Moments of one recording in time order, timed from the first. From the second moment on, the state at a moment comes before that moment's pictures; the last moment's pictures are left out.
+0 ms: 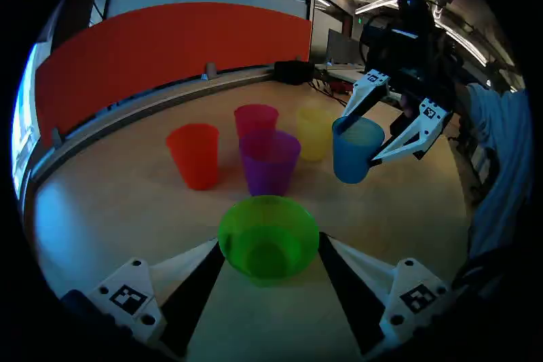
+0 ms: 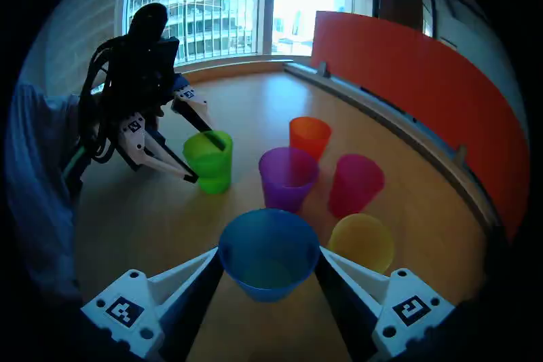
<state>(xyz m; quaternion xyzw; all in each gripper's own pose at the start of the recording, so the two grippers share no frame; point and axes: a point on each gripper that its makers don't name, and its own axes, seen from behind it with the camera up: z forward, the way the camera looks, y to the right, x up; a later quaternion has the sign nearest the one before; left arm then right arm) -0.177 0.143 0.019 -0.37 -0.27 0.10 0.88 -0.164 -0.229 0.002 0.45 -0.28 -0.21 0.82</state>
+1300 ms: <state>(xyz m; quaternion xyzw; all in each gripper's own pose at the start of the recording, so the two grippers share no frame) -0.155 0.111 -0.008 -0.33 -0.26 0.08 0.90 -0.191 -0.232 0.002 0.44 -0.28 -0.20 0.83</state>
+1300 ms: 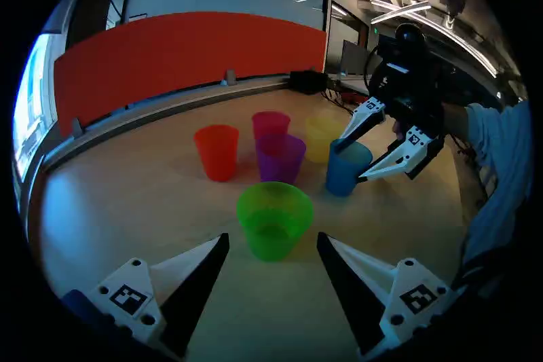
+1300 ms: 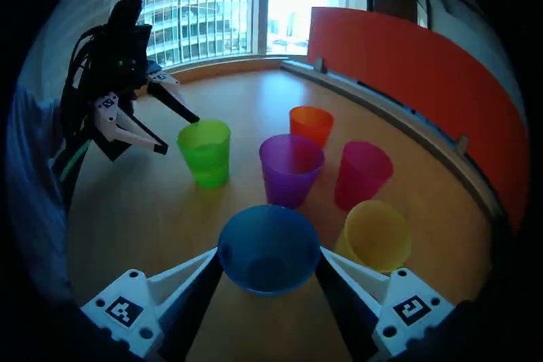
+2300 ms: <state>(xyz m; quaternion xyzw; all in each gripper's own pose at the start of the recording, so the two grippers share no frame) -0.098 0.075 -0.019 -0.25 -0.18 0.07 0.95 -0.170 -0.150 -0.036 0.35 -0.25 -0.17 0.89</state>
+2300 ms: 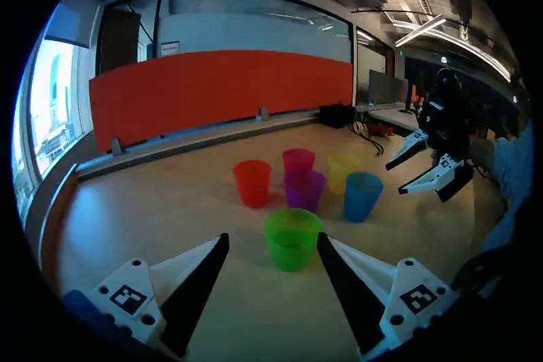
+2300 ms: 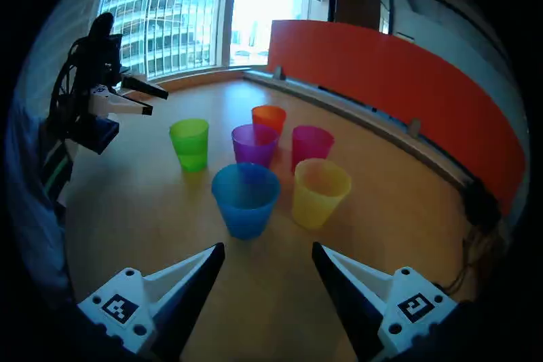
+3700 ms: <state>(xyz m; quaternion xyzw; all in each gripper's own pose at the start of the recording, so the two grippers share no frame) -0.002 0.037 -0.031 -0.05 0.00 0.01 1.00 -0.008 -0.022 -0.021 0.03 0.05 -0.04 1.00</state>
